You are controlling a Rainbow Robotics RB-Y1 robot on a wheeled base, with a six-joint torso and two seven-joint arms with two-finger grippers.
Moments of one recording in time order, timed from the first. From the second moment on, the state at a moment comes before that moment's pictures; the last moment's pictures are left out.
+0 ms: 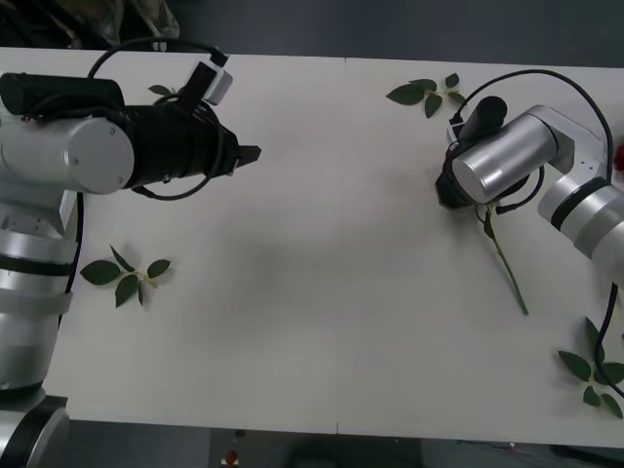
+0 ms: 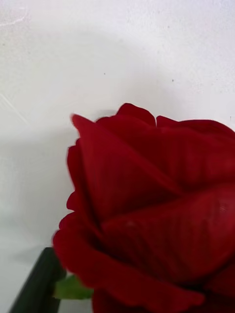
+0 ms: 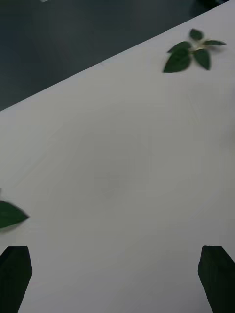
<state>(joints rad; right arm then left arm) -0.85 -0.56 0.64 -1.01 -0.49 1.06 1.21 -0.48 0.32 -0.02 -1.73 0.70 1.10 -2.08</state>
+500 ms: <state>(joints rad) -0.85 -0.56 0.63 -1.01 -0.49 1.06 1.21 -0.25 0.46 -0.13 -2.02 1.04 1.08 -2.08</state>
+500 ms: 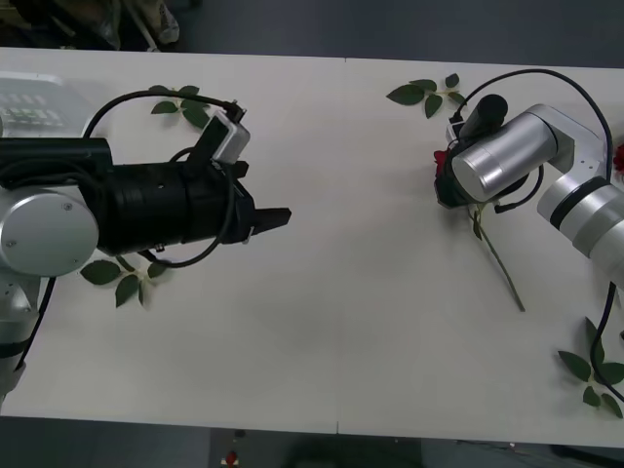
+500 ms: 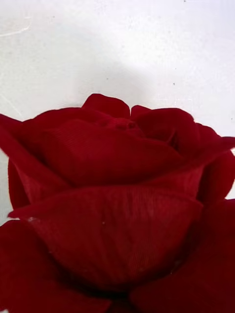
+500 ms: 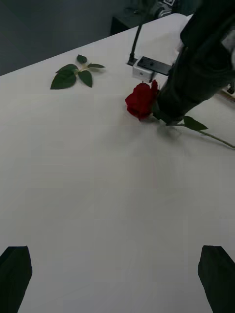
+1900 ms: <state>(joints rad) -0.63 -0.96 0.02 -1.30 -0.77 1.35 1.58 -0.20 0.47 -0.13 -2.03 1.05 1.08 -2.08</state>
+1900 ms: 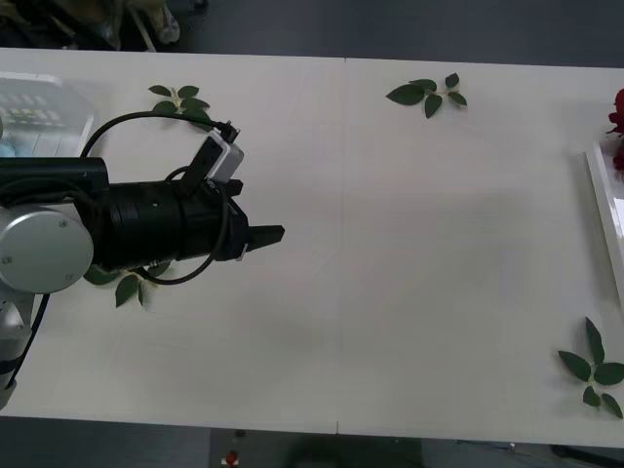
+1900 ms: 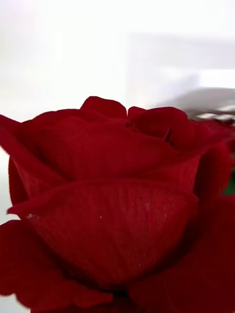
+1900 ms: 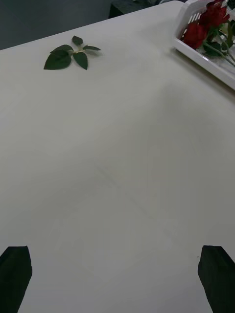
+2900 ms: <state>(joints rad) -0.74 -1.02 0.02 -0.79 -0.63 0.98 1.80 -0.20 0.47 -0.13 -2.03 1.05 1.08 -2.08</state>
